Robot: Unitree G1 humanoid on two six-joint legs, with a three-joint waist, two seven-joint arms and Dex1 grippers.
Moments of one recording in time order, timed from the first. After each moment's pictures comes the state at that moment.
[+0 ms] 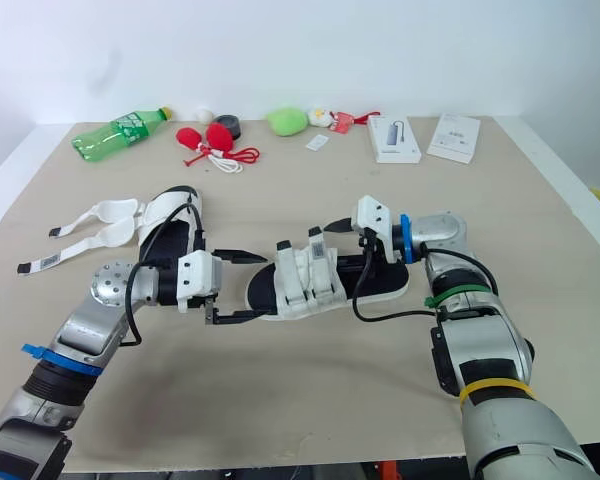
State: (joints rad) left arm -0.44 0.52 -0.21 -0.04 -0.18 -0.04 -1.11; right arm -1.05 -0.48 0.10 1.17 0.05 -0.42 1.47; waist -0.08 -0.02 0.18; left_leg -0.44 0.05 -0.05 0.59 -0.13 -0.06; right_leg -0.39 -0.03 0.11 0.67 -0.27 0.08
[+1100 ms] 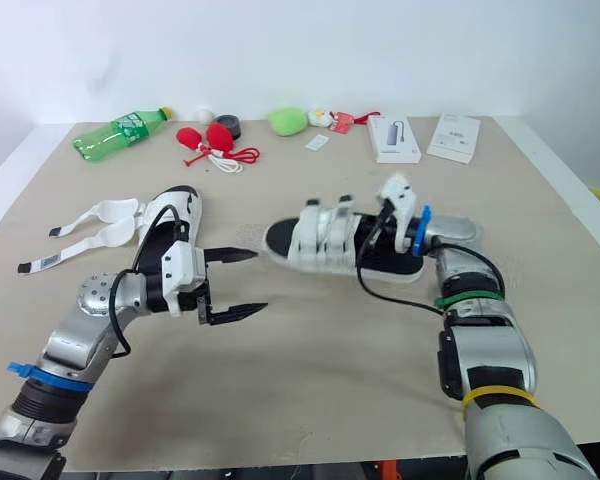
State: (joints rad) left arm -0.38 0.50 -0.15 -0.10 -0.32 0.07 -1.03; right arm -0.98 -0.51 -0.08 1.01 0.10 -0.03 1.03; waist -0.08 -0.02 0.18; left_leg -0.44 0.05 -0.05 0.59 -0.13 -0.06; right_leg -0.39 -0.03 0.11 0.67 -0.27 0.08
